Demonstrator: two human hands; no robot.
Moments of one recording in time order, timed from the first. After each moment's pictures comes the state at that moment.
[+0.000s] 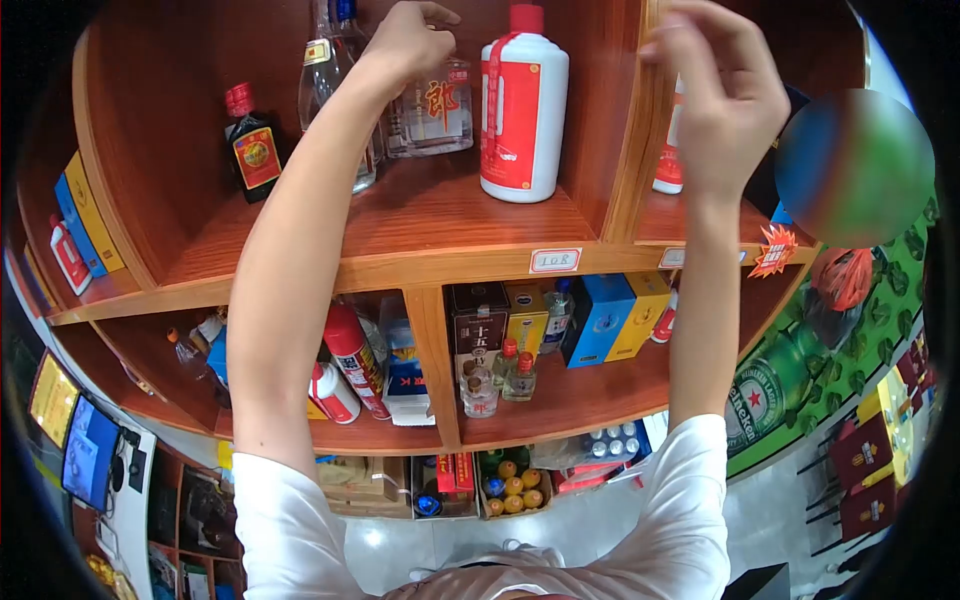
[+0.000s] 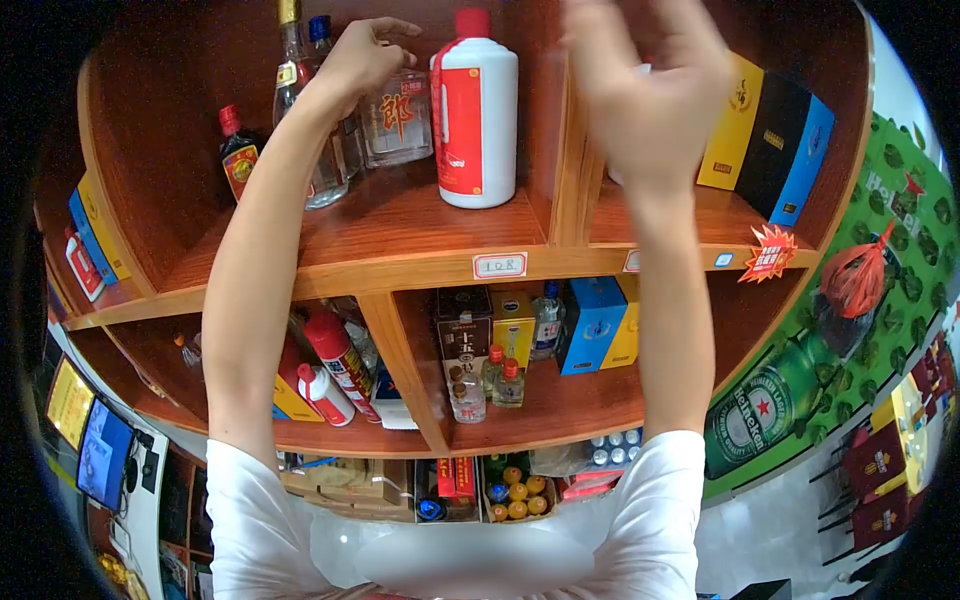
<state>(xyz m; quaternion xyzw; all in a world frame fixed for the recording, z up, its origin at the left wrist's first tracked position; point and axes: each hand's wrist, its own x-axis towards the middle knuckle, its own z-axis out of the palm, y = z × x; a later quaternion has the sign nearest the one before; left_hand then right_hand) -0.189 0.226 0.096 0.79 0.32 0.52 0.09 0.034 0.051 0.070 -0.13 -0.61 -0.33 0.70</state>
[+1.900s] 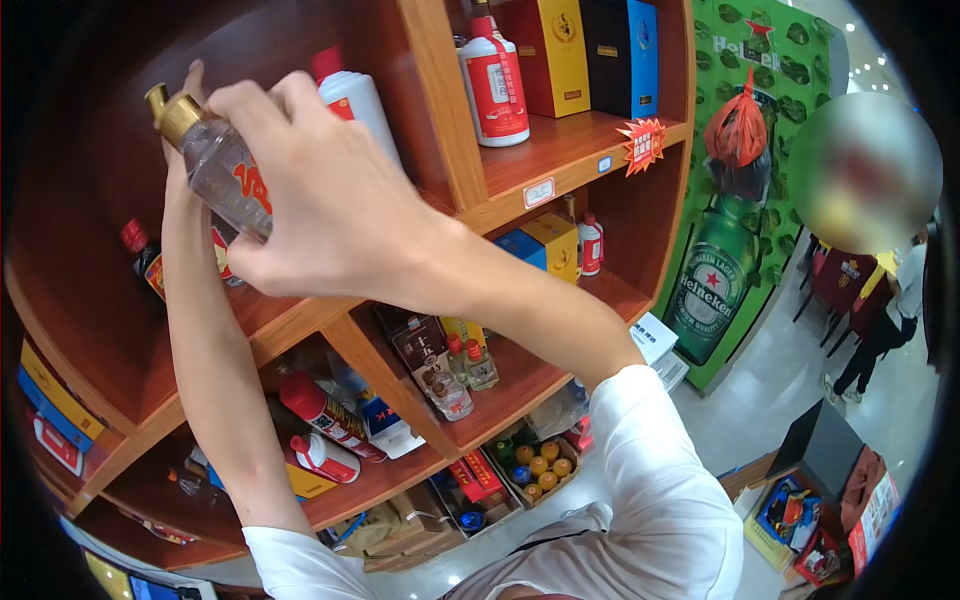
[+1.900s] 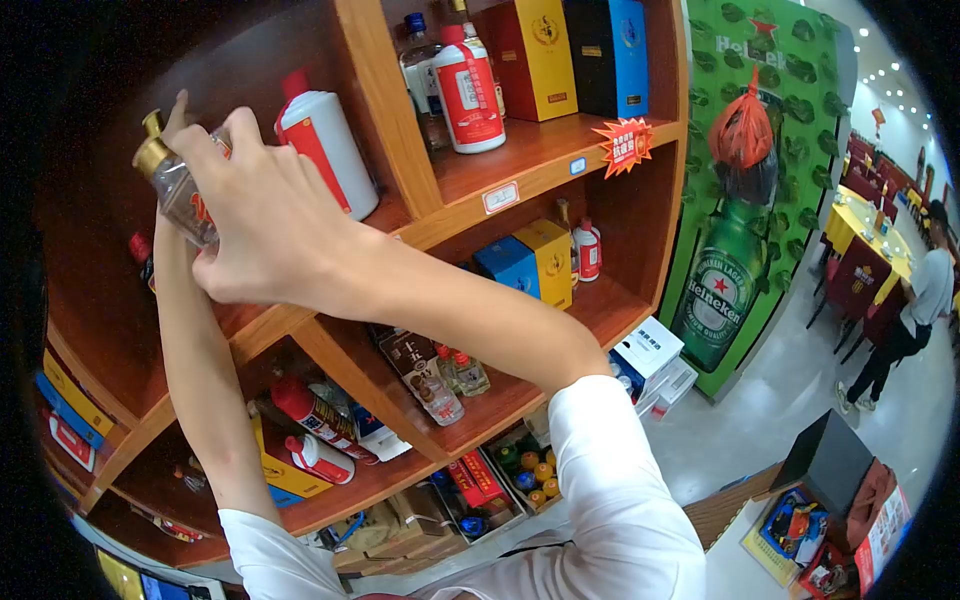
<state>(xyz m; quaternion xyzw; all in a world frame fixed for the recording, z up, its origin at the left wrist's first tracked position) -0.227 0.258 0.116 0.68 0.13 0.68 0.23 -0.086 0.006 0.028 -0.29 -0.71 -0.24 0.59</state>
